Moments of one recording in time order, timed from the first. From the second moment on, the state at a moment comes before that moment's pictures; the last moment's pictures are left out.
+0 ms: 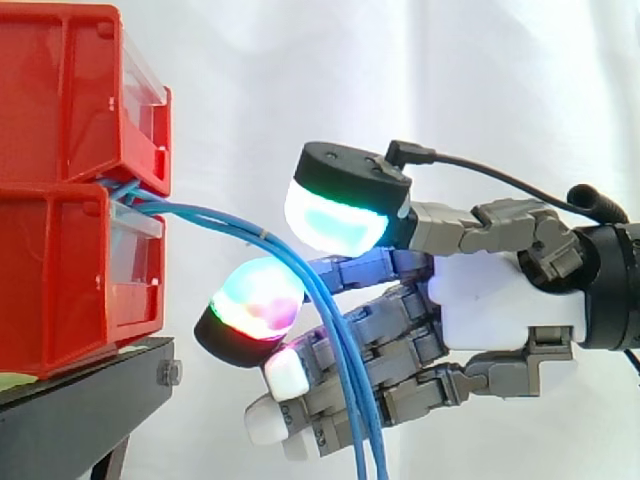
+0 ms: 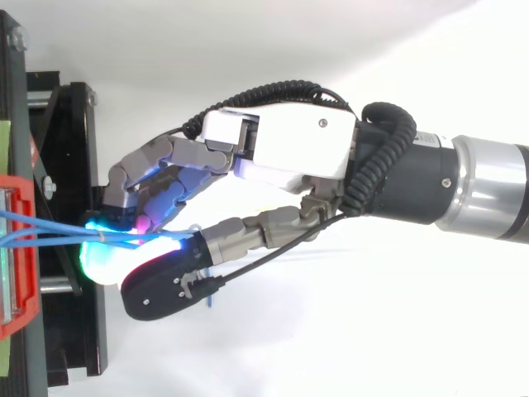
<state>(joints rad) 0.17 -2.35 -1.12 -2.83 -1.27 -0.12</state>
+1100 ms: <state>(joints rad) 0.13 -2.32 -1.06 -2.95 -1.30 -0.12</state>
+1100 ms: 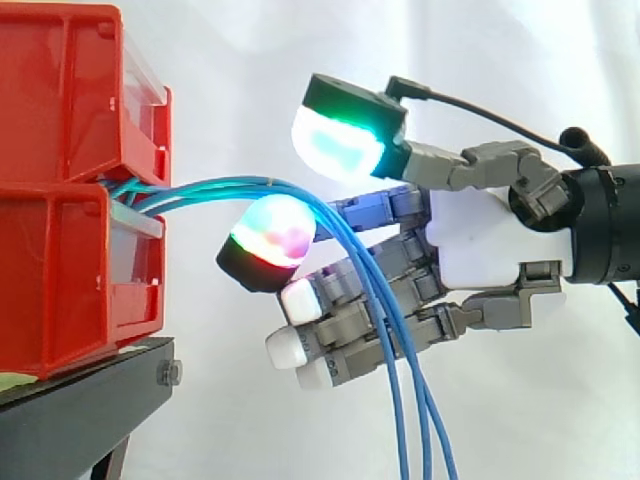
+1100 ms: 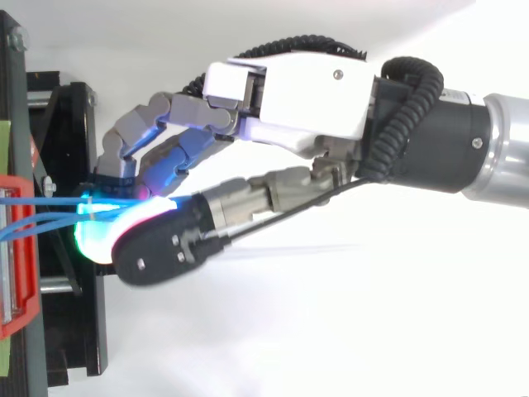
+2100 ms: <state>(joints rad) 0.10 -2.32 -1.01 -3.02 -1.33 -0.18</state>
